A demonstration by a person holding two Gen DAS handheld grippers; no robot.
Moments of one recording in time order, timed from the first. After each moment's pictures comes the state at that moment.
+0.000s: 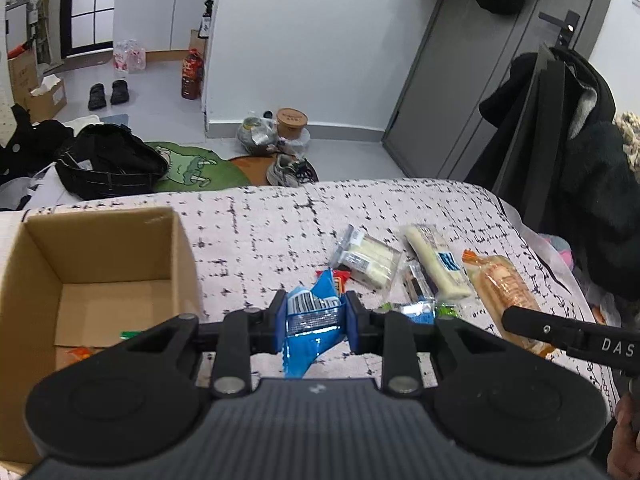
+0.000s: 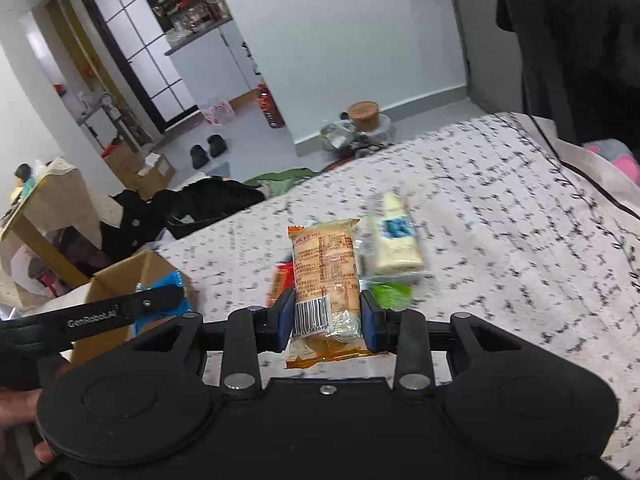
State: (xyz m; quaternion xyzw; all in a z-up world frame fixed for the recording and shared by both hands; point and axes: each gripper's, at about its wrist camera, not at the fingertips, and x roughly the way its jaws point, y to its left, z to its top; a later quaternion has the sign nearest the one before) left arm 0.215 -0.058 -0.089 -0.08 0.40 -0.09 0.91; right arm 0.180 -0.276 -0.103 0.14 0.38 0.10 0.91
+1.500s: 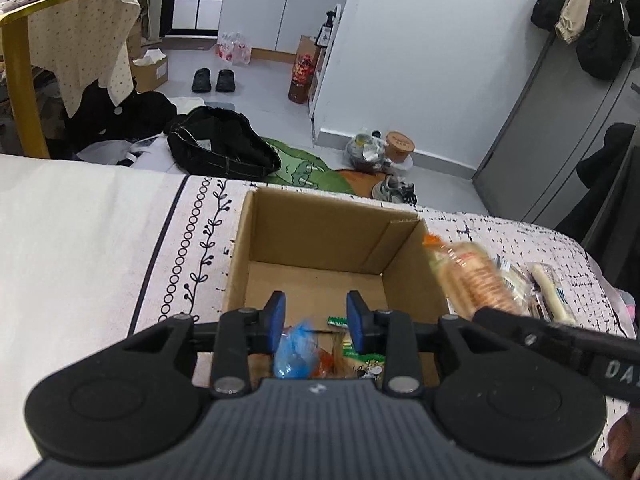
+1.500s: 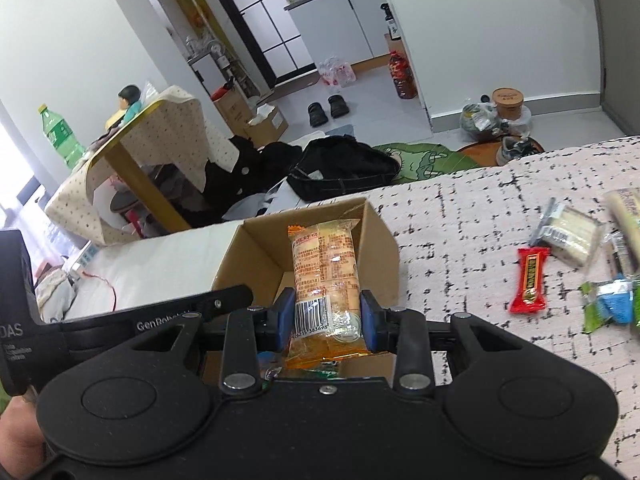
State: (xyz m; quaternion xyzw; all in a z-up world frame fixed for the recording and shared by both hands) left arm 0.179 0.094 -0.095 -0.14 0.39 0.03 0.91; right arm 0.187 -0.093 -0.105 0.10 0.39 0.25 0.88
